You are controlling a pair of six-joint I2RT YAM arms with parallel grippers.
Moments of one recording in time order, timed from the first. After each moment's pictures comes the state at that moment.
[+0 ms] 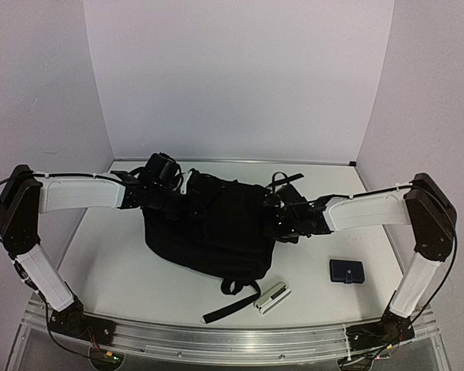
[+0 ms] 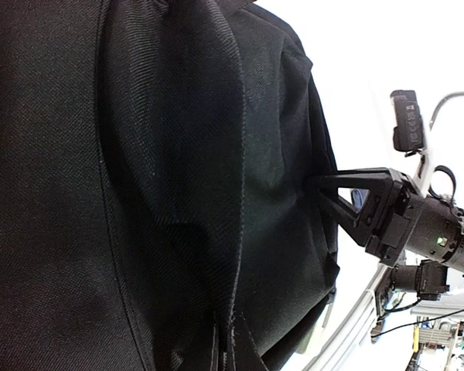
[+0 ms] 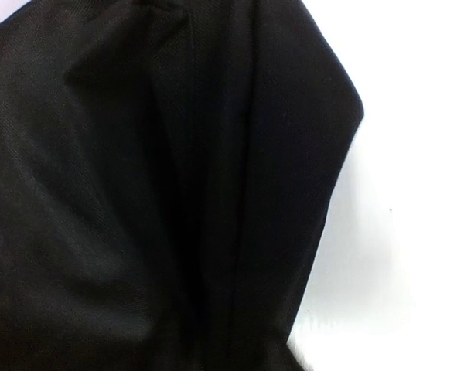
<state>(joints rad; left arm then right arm) -0.71 1.65 1.11 -0.21 0.37 -0.60 0.82 1.77 1.06 -0.23 0.23 0.89</state>
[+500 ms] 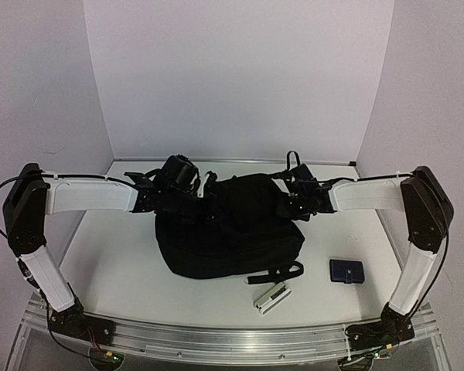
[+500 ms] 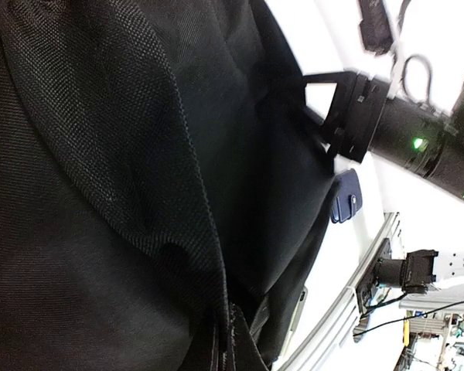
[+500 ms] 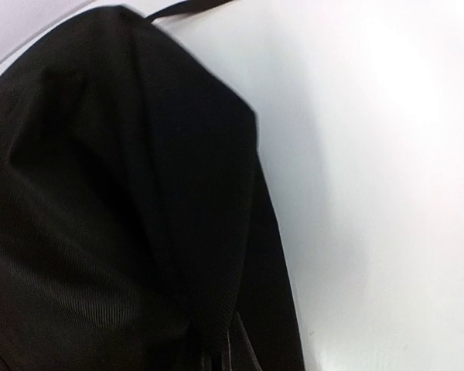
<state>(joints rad) -0.82 1.70 1.19 -0.21 0.34 -0.68 0.64 1.83 1.17 -0.22 0.24 0.69</state>
